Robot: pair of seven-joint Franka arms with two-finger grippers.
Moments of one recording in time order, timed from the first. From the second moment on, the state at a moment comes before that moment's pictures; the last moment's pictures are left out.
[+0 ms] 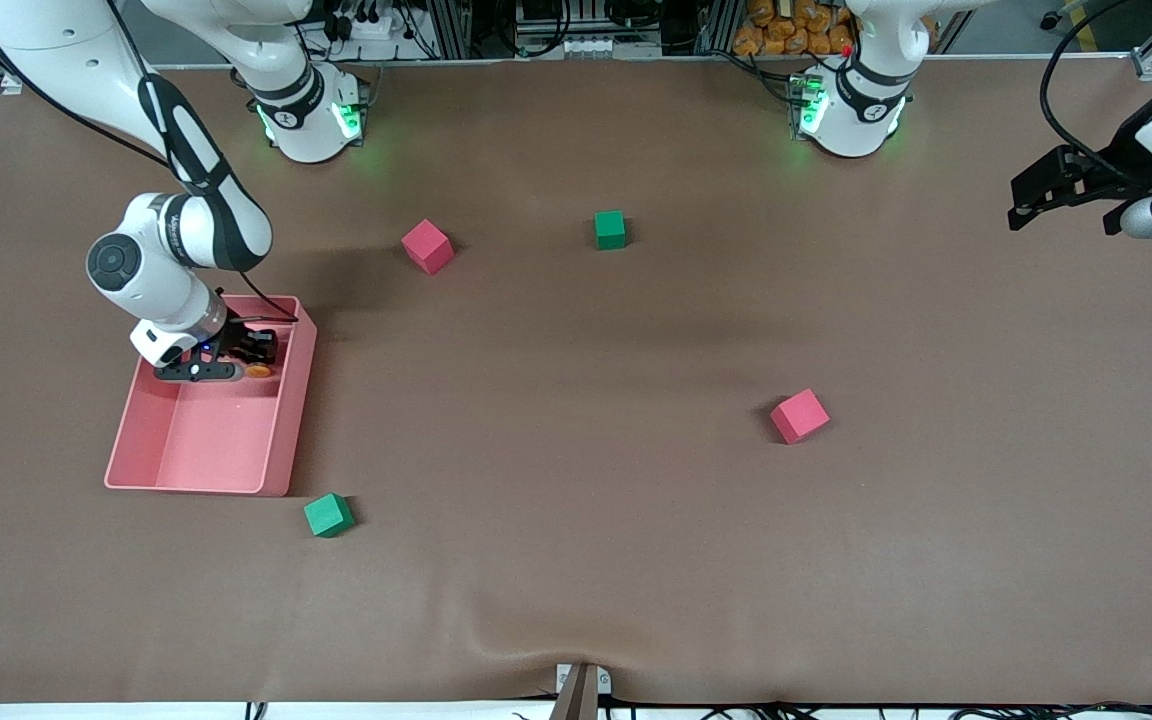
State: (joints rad) left arm 0.10 -0.05 -0.20 -1.53 -0.02 1.46 -0.04; right arm -0.04 0.29 -0.03 -2.45 0.04 2.75 -0.15
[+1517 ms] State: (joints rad) left arm 0.11 -0.05 -0.20 -1.53 -0.02 1.46 -0.04; right arm 0.44 0.20 -0.01 -1.81 0.04 2.06 0.21
